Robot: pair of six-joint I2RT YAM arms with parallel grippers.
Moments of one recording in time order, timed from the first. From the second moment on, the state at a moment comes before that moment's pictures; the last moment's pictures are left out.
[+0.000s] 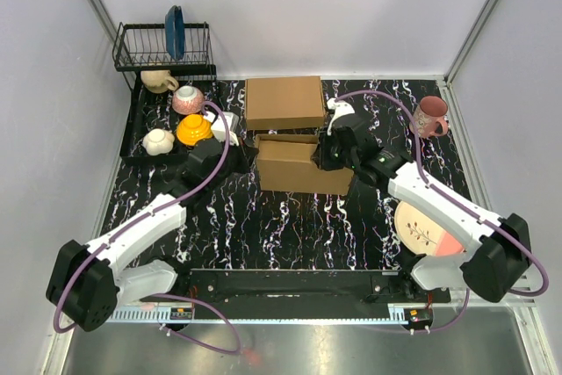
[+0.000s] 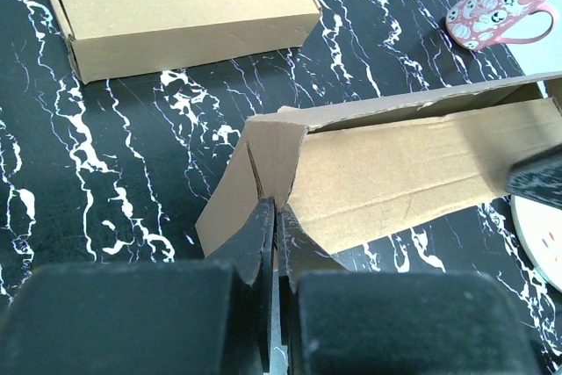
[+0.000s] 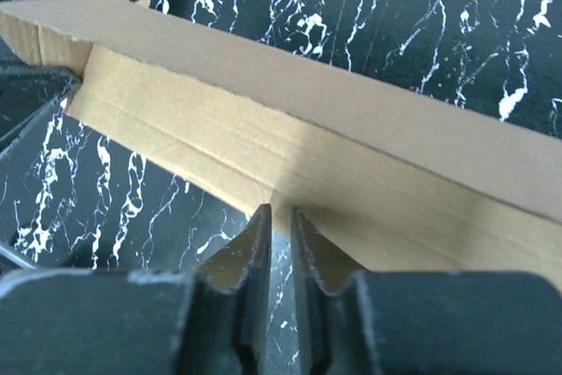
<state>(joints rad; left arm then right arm) -0.56 1.10 0.68 0.14 -0.02 -0.39 0.69 1.33 1.11 -0.38 0.07 0.47</state>
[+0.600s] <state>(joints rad) -0.56 1.13 0.71 0.13 -0.04 -0.39 0.69 1.16 1.25 -0.71 0.49 0.33</state>
